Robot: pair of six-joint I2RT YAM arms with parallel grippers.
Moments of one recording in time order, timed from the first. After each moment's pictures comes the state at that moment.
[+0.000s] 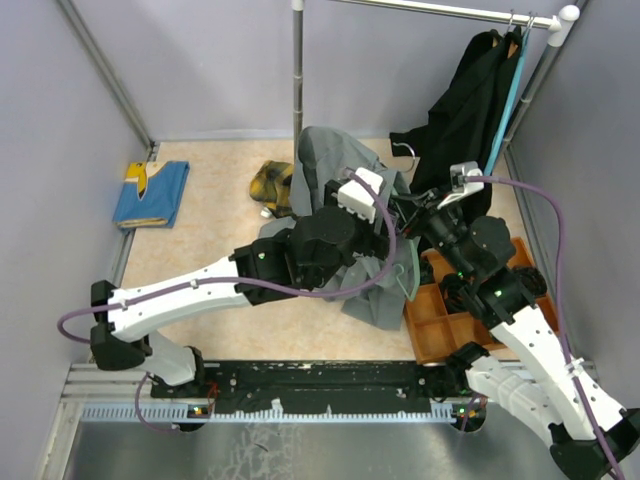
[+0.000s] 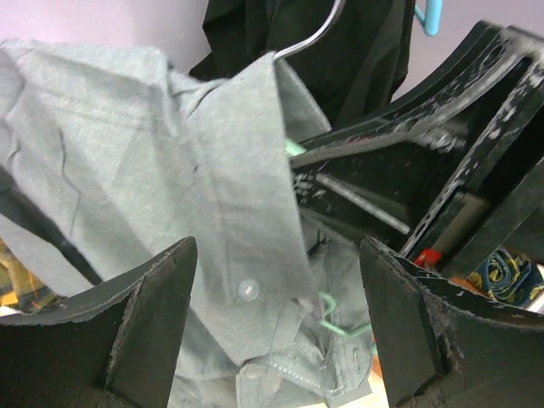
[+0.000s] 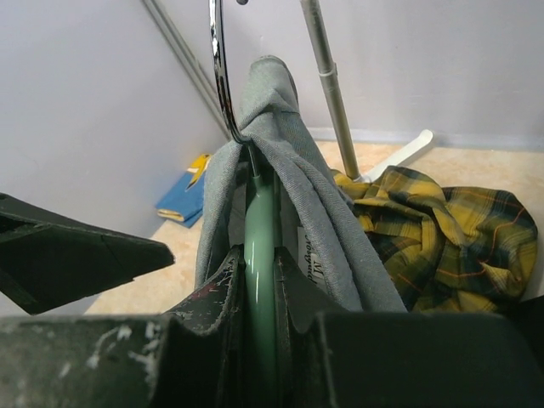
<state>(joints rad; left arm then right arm) -1.31 1.52 1.62 -0.29 -0.68 -0.17 0.52 0.73 0.83 0.04 -0.05 0.42</state>
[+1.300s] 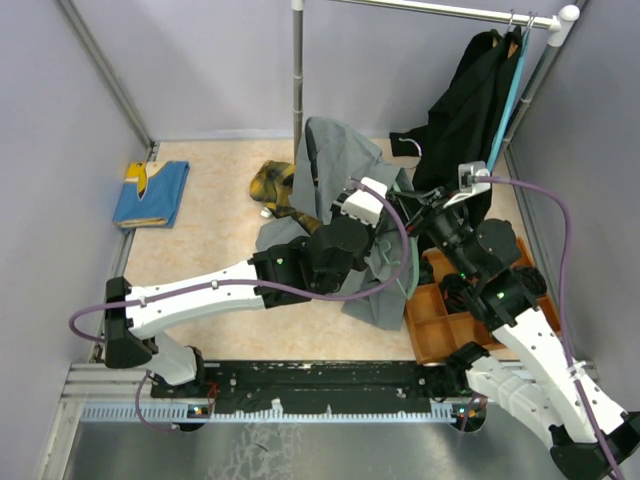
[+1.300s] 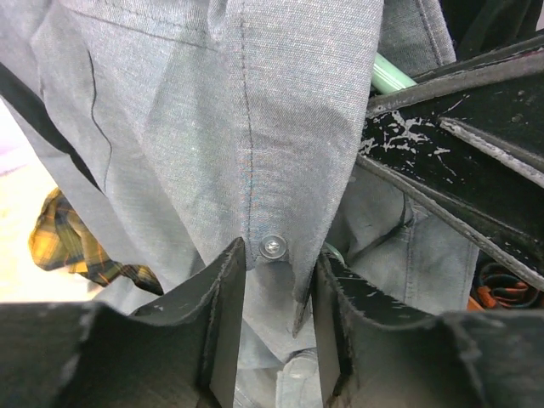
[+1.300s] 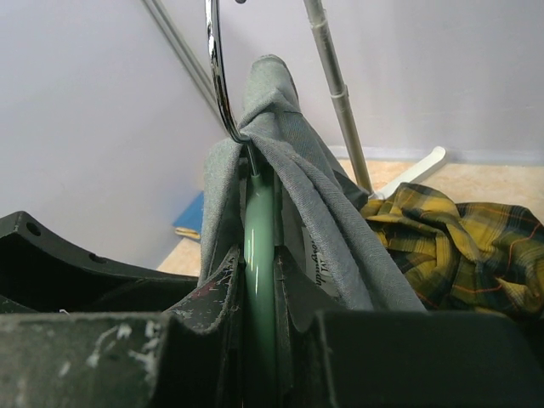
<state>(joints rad) -1.31 1.54 1.50 -0.21 -0.86 -0.12 0.52 0.71 0.82 0.08 -0.05 0.45</state>
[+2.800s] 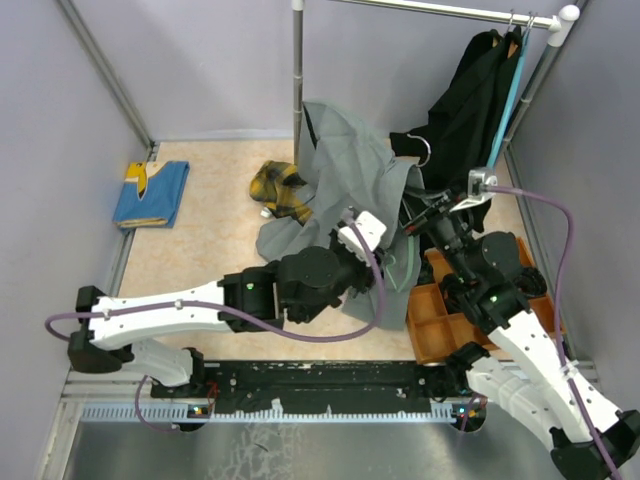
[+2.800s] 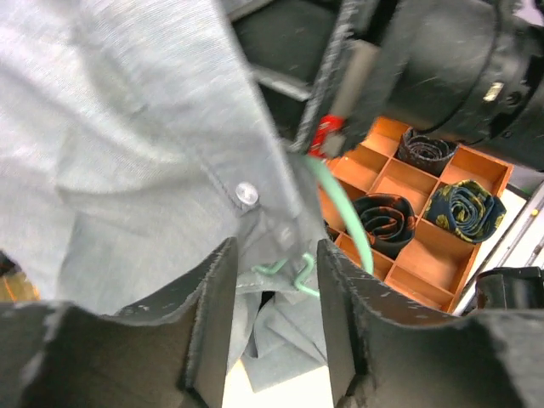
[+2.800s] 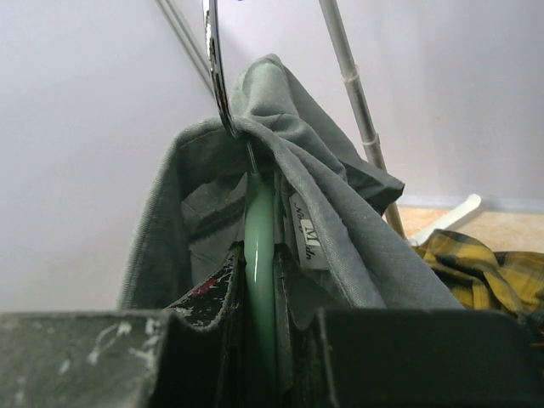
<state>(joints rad) -1.45 1.43 1.46 -0.18 -0.66 -0.05 0.52 0.71 0.74 0.31 -0.06 0.50</state>
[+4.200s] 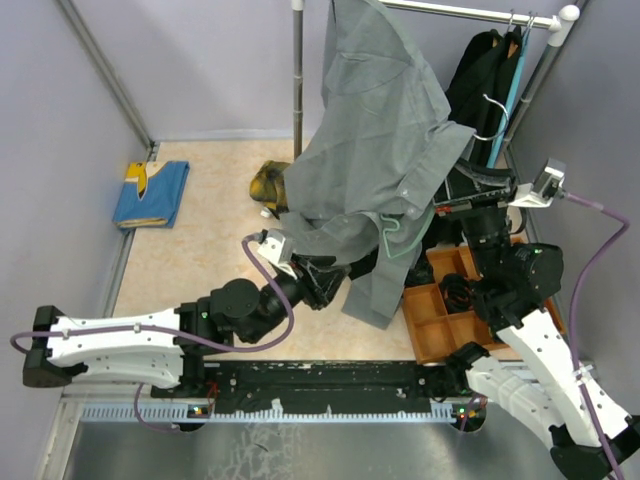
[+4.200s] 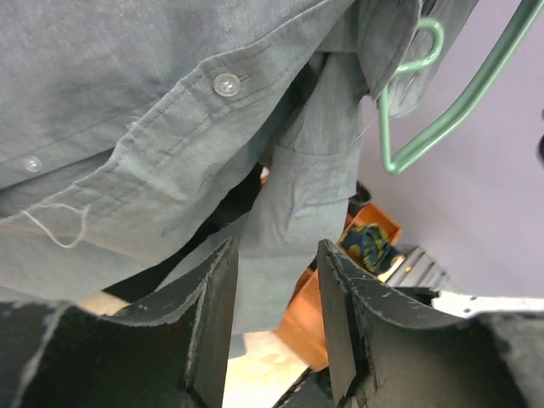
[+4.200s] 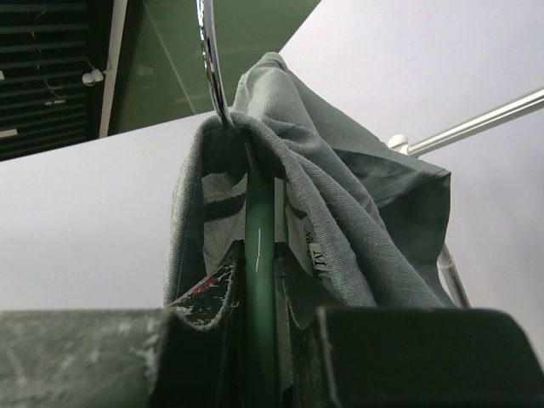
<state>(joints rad) -1.45 1.00 0.88 0.16 -0.69 -0.40 0.52 0.71 0.88 0.66 -0.01 0.65</state>
